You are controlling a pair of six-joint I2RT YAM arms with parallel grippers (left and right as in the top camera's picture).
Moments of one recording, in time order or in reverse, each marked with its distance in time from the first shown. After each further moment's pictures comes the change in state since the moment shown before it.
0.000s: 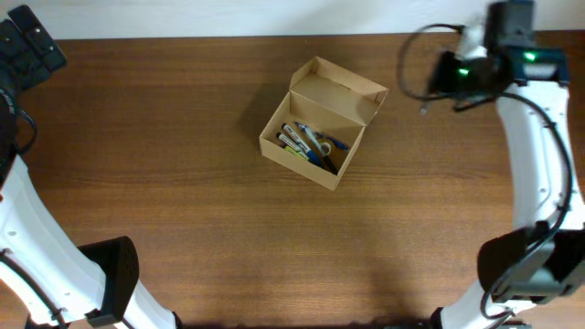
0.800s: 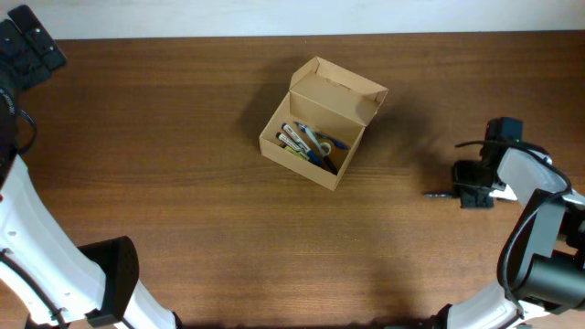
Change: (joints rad) left arm 0.000 0.000 0.000 0.000 0.000 0.000; right arm -0.329 -0.002 -0.815 0.343 0.174 1.135
